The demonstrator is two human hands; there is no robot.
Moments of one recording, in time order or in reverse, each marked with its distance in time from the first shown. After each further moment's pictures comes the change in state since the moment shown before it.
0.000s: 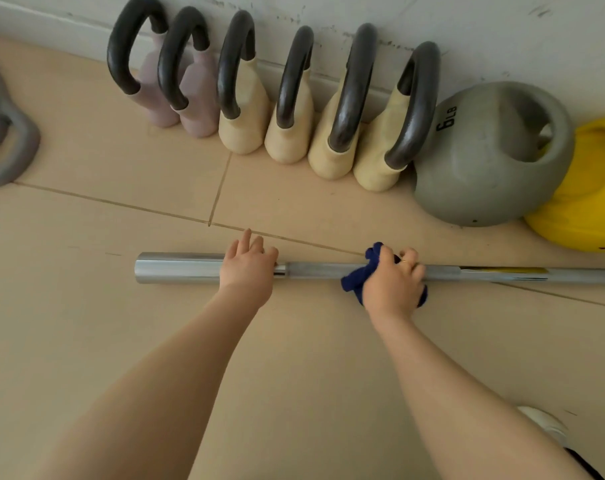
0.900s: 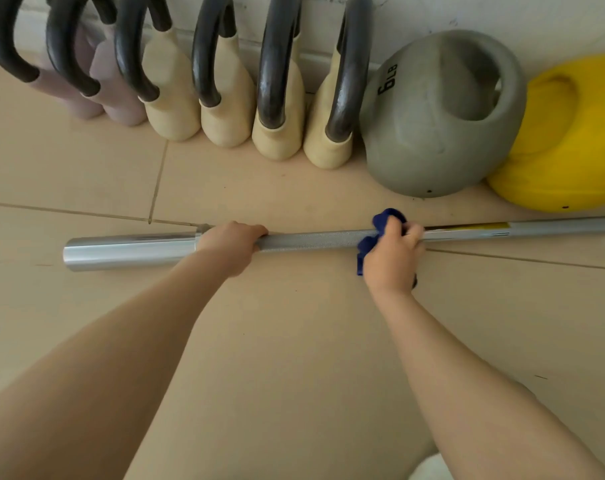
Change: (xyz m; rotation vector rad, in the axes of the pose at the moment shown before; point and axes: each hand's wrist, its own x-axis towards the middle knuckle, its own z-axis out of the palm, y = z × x) left_hand 0.048 0.041 -0.016 0.000 -0.114 0.137; right_hand 0.046 0.062 0.004 0.366 0.142 0.111
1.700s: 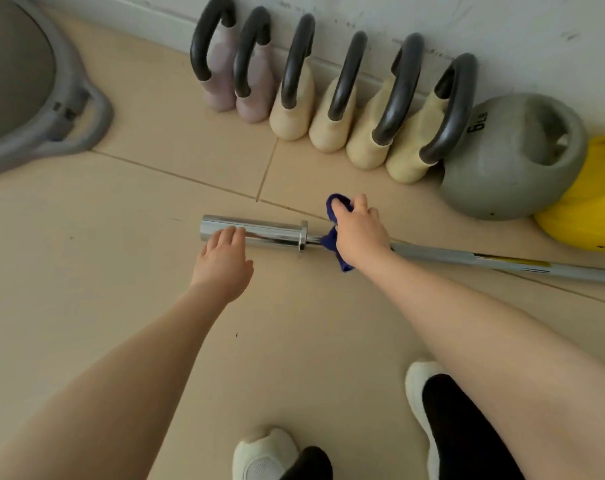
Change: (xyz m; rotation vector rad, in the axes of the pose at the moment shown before) left_hand -0.147 -0.107 0.026 -0.361 0.149 -0.319; right_hand -0.091 -0.170 -0.015 -0.457 -0.496 -0.547
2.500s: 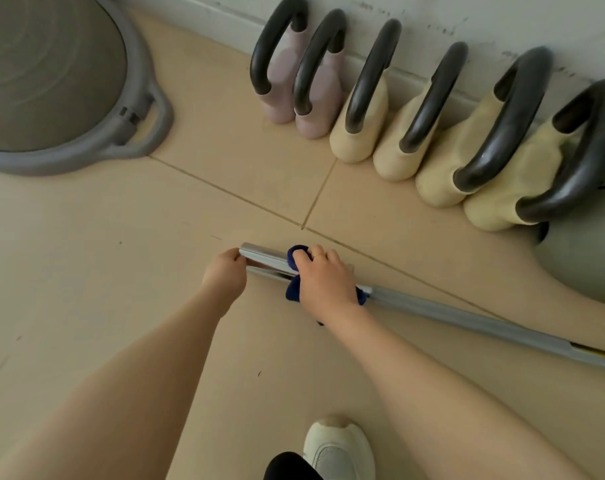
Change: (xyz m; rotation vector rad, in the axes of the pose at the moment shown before) left_hand 0.057 -0.042 -0.007 -0.726 0.086 -0.539; right_hand 0.040 -0.076 0.055 -0.001 -0.100 -0.425
